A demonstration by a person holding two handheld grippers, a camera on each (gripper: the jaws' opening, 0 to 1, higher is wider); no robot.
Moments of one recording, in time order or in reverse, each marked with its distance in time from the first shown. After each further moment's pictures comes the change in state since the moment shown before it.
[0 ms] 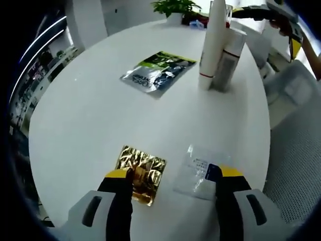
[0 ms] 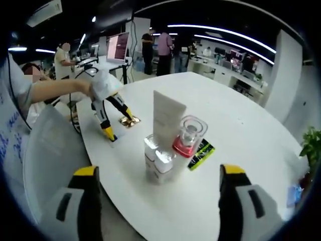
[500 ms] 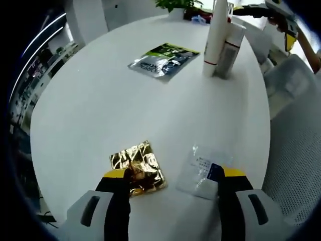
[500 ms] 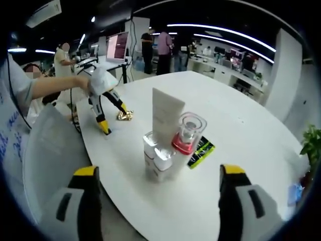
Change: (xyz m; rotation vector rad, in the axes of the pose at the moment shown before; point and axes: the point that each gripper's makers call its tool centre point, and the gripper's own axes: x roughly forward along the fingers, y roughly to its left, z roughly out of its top) left arm -0.017 0.015 -0.032 -0.009 0.046 0.009; right arm 0.000 -0.001 -0.004 0.005 0.004 0.003
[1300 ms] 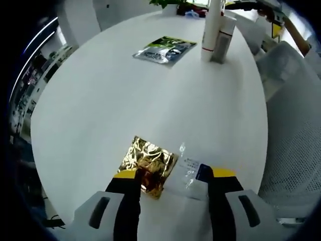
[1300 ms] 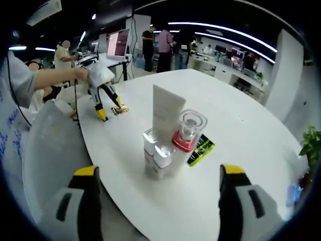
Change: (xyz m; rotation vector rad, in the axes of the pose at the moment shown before) left arm -0.018 0.019 -0.031 0.074 0.032 -0.029; right arm -0.001 0.002 -0.005 -0.011 0.025 0.000
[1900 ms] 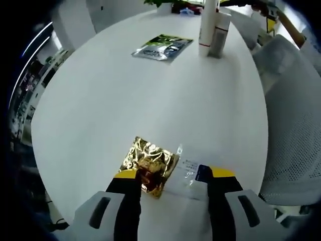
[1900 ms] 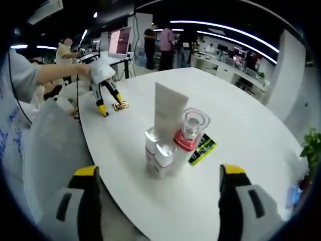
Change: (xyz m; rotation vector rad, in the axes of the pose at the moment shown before) left arm -0.005 0.008 -0.007 0.046 0.018 0.007; right arm 0.002 0.005 -0.002 -0.010 0.013 0.017
